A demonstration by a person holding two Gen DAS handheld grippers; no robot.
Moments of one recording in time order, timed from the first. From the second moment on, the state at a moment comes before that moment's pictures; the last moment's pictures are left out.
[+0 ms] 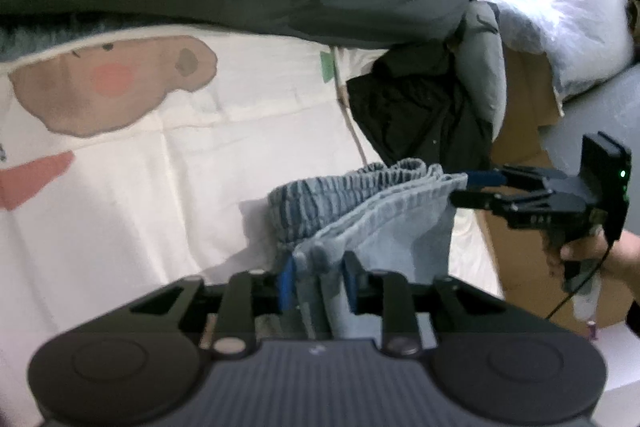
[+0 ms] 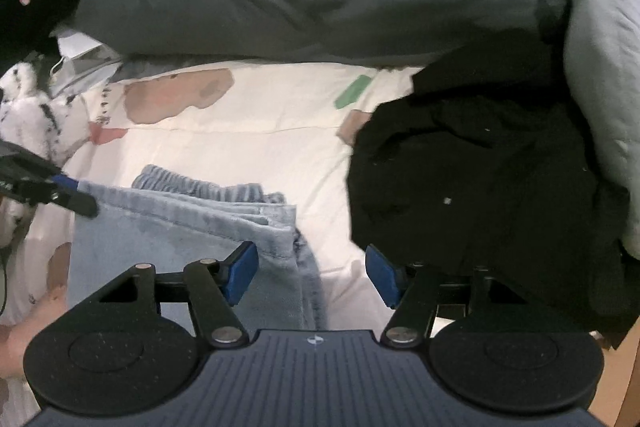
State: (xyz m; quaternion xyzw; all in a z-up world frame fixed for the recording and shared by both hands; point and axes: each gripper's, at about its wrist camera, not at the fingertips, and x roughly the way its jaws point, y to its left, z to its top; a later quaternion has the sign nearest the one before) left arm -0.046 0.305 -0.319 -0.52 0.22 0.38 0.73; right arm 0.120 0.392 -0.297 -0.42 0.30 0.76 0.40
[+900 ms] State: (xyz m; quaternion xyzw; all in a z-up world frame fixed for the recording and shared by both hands) left arm -0.059 0.295 -0.328 -0.56 0.18 0.36 0.72; right arm 0.107 0.395 -0.311 -0.41 0.32 0.76 0.39
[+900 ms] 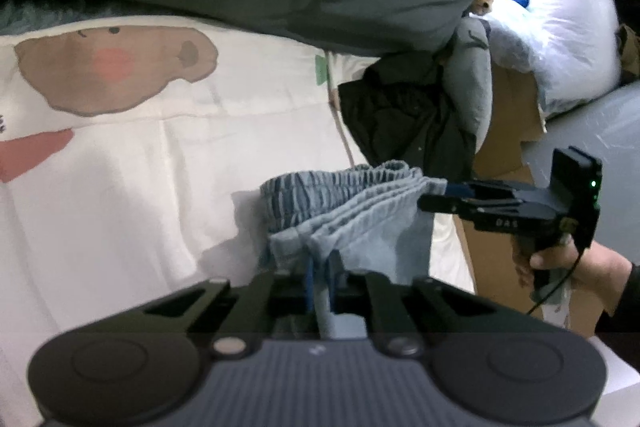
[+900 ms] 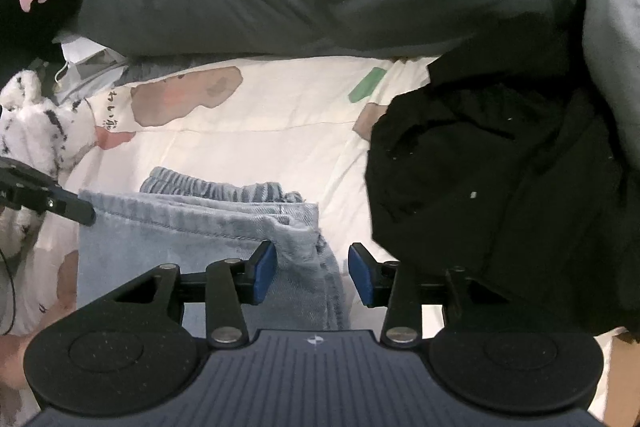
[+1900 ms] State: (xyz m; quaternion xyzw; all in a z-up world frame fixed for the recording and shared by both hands) left arm -0.040 0.296 -0.335 -0.51 0.20 0.38 0.74; right arm 0.112 0.373 -0.299 -0.34 0.35 0.77 0.41
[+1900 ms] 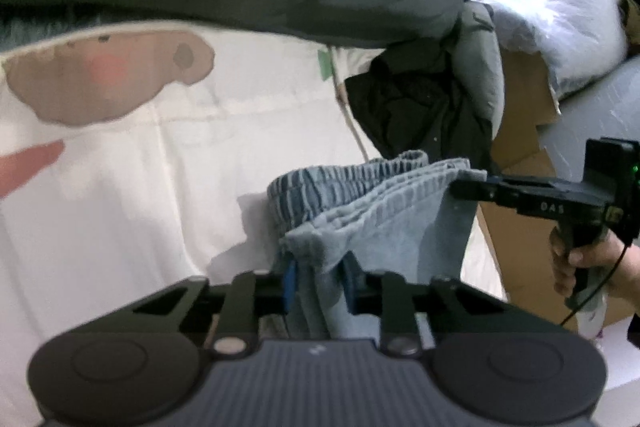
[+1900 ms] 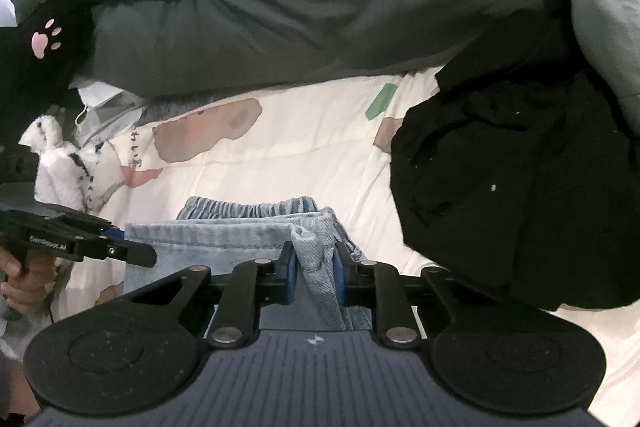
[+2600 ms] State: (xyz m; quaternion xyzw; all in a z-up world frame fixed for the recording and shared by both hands) left arm -0.011 0.330 -0.329 -0.51 0.22 0.38 0.74; right arm 0.115 0.372 -0.282 -0.34 0.34 0.72 0.51
